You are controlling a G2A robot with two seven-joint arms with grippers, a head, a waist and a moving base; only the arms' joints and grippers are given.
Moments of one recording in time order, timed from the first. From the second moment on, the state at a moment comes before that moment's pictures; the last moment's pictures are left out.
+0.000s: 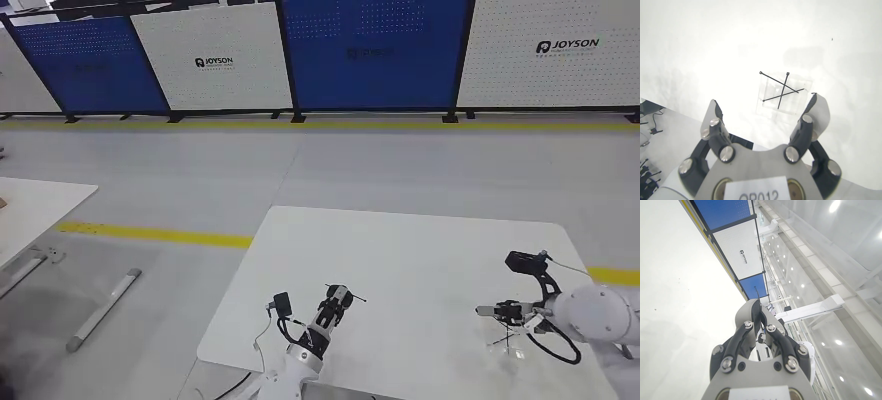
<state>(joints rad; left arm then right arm) 1.67 -1.18 -1.02 -1.77 -0.07 -0.21 0.30 -1.05 -0.83 1.10 -1.68 -0.53 0.32 1.30</state>
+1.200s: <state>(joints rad) 1.67 -1.18 -1.02 -1.77 -0.07 -0.21 0.30 -1.06 -0.89 1.10 -1.58 -0.71 0.34 1.39</state>
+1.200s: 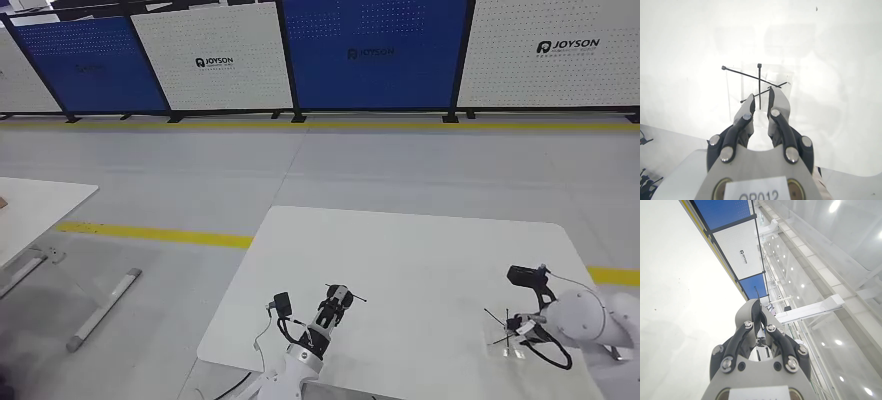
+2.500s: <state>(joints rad) 1.67 -1.18 -1.02 -1.77 -0.07 -0.21 0.30 -0.95 -0.95 0.99 -1.42 -0.71 0.34 1.39</state>
